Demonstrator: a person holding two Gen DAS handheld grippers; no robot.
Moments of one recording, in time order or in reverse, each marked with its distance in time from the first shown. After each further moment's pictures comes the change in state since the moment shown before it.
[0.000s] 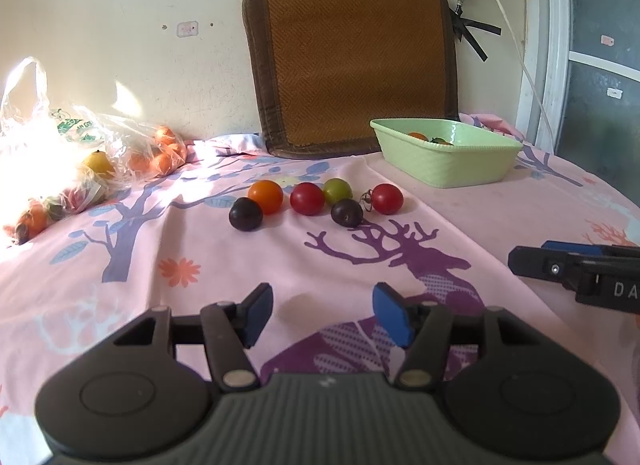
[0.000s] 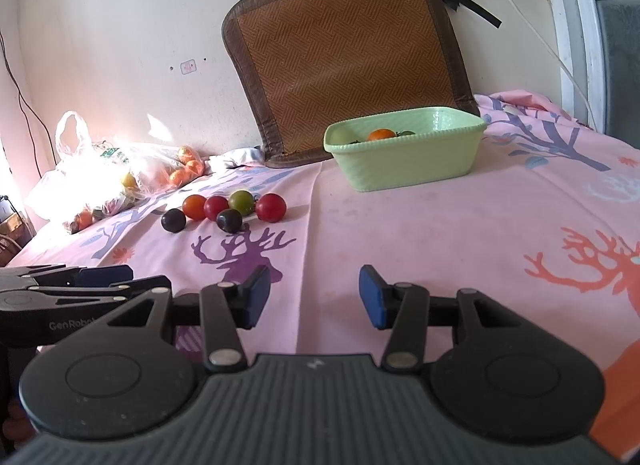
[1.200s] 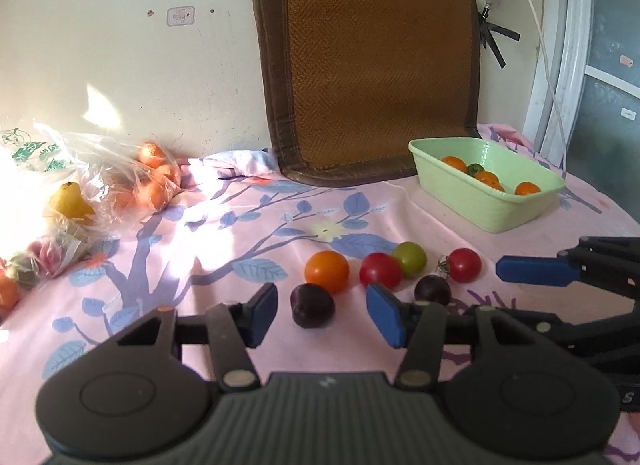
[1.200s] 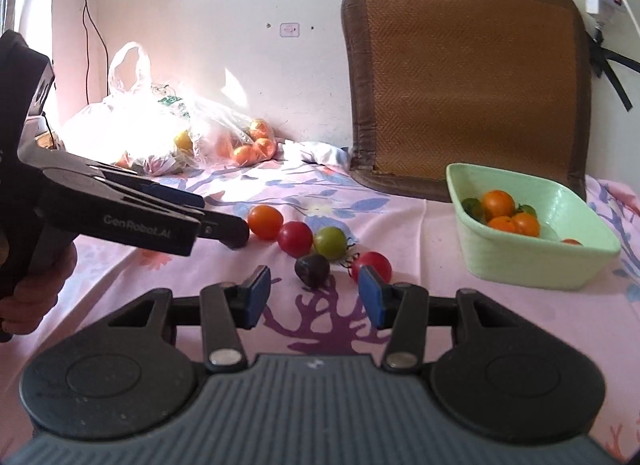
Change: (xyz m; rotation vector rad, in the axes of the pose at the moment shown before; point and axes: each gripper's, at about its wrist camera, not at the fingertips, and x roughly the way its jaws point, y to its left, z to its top) left arm 0.067 0.075 0.068 0.017 0.066 -0.108; right arm 0.078 0.066 0.046 -0.317 0.071 0.132
